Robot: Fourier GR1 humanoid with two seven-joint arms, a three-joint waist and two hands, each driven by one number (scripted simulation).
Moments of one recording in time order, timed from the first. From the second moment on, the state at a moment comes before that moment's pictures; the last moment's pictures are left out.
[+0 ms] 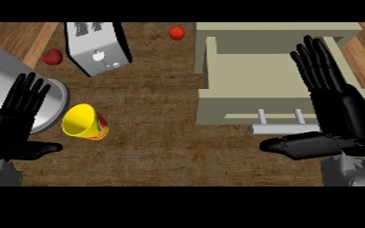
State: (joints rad) left arm -0.08 0.30 0.33 -1.37 0.36 -0.38 -0.16; right arm -0.18 -0.15 -0.04 -1.88 -0.07 0.14 0.05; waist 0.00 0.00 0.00
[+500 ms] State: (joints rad) left arm -0.17 0.33 0.34 -0.93 0.20 -0.40 -0.45; right arm -0.22 -0.16 -0.08 -1.88 -0.08 0.15 0.08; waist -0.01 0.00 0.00
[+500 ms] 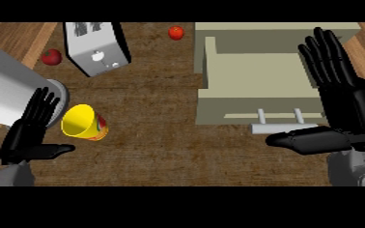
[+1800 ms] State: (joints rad) left arm -0.41 0.37 0.33 -0.21 0.00 -0.31 -0.94; right arm -0.30 -0.19 -0.11 -1.85 -0.13 0.18 0.13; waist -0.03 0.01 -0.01
